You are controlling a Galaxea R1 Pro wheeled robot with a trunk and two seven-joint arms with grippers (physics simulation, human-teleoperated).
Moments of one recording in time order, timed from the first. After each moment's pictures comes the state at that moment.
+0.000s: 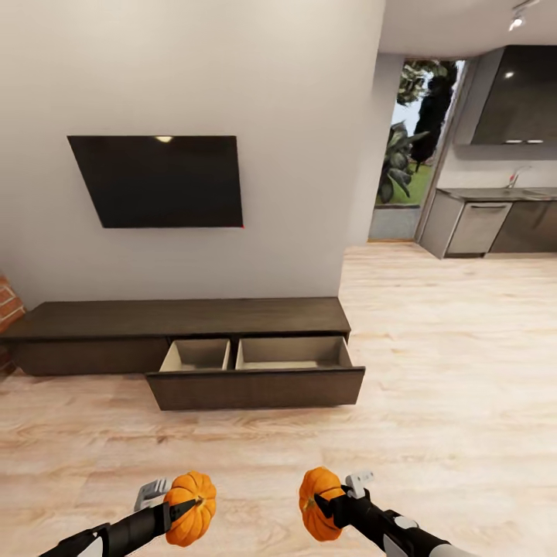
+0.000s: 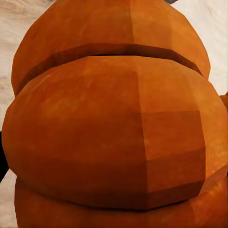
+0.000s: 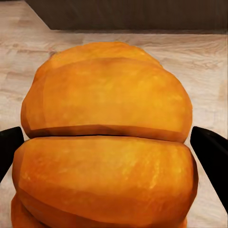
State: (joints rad) left arm -0.56 0.23 -0.32 -0.05 0.66 0.04 -0.82; right arm -0.60 0.00 0.39 -0.01 -0.37 -0.29 0.45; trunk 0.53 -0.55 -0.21
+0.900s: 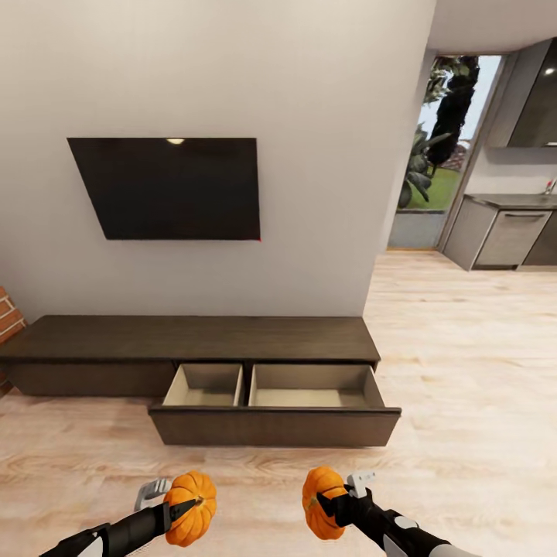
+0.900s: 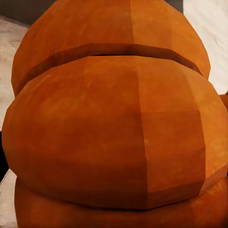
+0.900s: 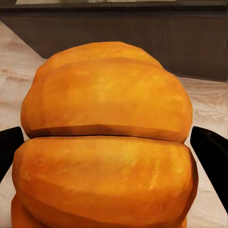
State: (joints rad) left arm -0.56 0.23 -0.32 -0.05 0.66 0.04 -0.82; right arm -0.60 0.00 0.39 -0.01 -0.37 -0.29 0.41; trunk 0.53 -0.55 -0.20
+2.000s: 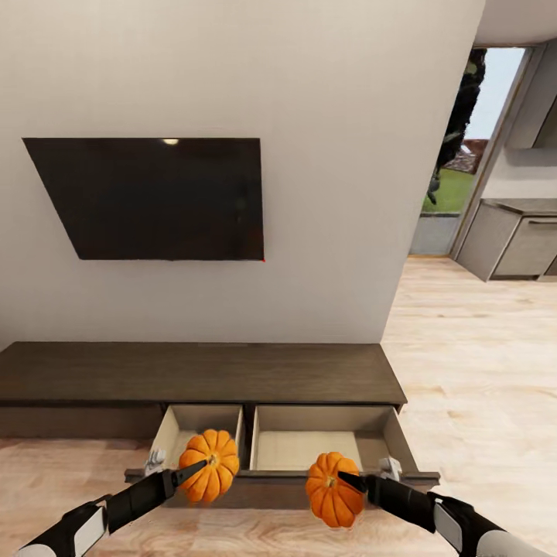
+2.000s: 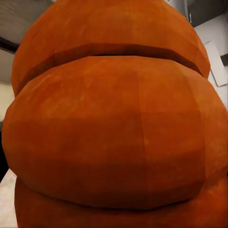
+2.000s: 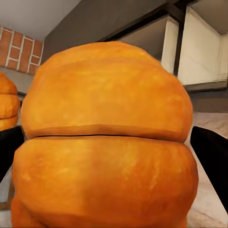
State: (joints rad) left arm -0.56 0.25 -0.21 -0.20 0.67 0.13 -1.25; right arm -0.61 -0.19 0.07 -0.10 -0.40 0.14 1.04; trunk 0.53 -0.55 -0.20
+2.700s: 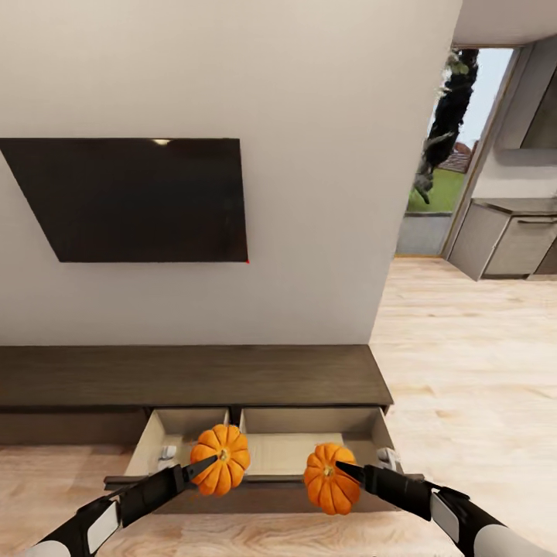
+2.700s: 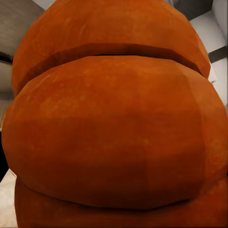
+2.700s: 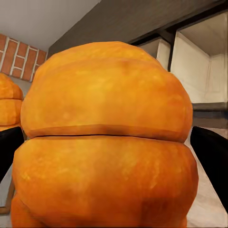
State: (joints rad) left arm -0.56 0.21 -0.20 -0.23 0.67 0.13 -1.25; right arm -0.62 -0.18 0.06 -0.16 -0.40 0.16 1.03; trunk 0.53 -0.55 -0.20
